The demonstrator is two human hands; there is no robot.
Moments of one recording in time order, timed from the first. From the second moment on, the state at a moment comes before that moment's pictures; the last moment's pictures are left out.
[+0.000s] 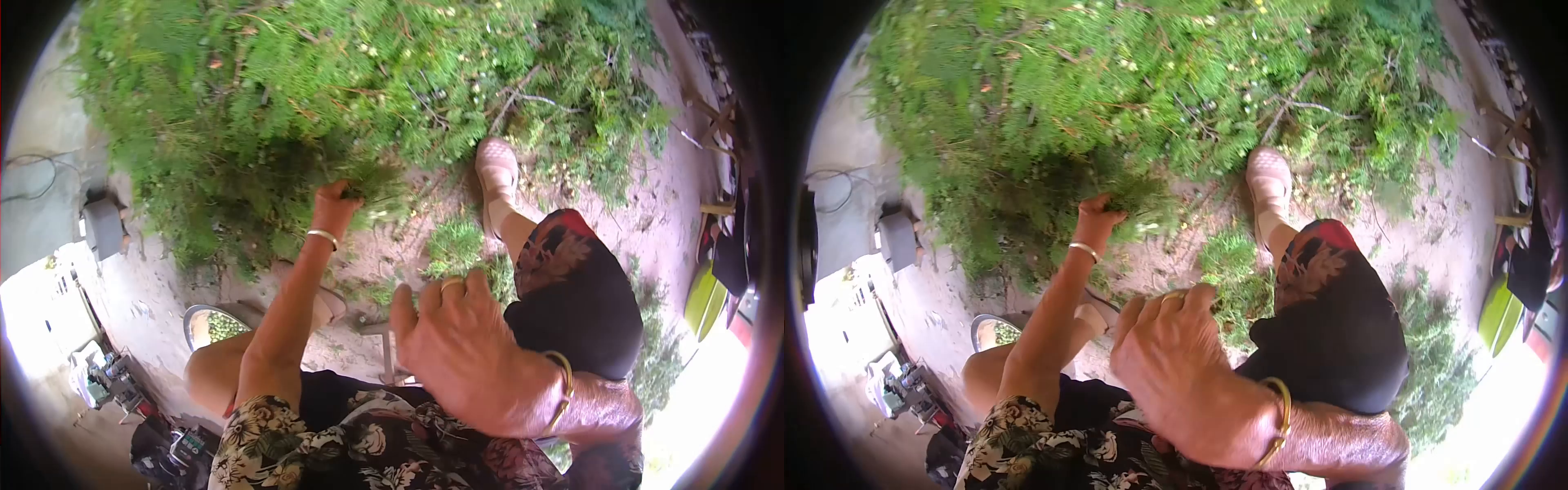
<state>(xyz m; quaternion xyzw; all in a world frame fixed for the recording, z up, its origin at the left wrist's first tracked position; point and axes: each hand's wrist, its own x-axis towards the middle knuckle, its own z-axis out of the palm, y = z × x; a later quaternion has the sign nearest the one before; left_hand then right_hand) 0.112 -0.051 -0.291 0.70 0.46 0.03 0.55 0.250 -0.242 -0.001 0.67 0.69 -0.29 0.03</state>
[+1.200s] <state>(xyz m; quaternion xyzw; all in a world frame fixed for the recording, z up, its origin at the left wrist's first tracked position) 0.073 -0.059 -0.020 0.50 0.38 0.17 0.76 0.223 -0.122 -0.001 0.65 0.29 -0.44 -0.55</state>
